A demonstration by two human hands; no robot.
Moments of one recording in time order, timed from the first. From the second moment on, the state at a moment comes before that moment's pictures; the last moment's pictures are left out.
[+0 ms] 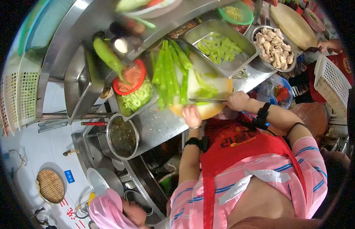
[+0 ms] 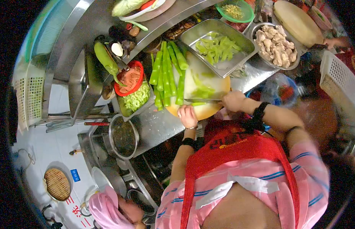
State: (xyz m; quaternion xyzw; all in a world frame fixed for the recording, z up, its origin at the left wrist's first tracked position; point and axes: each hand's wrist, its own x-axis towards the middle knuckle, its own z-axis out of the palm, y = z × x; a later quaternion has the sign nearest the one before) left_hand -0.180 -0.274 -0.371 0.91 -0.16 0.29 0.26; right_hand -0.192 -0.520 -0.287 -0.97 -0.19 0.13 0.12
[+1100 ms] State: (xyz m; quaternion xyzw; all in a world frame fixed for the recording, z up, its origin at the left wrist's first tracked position) left_hand -0.180 -0.274 -0.370 0.90 -0.16 0.30 0.27; right_hand -0.191 -0.511 -0.266 -0.97 -0.18 0.15 0.11
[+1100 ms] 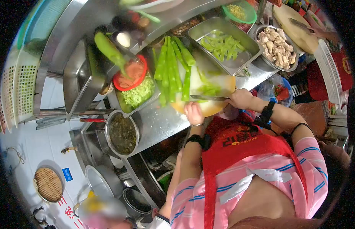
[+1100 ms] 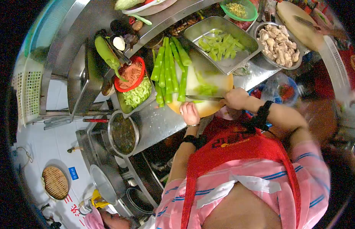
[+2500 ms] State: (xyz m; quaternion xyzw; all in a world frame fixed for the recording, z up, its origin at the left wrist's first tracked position) left_hand -0.176 -0.284 -0.375 0.91 -0.12 0.27 0.29; right_hand -0.182 -0.532 -0.275 -0.97 -0.18 0.15 0.10
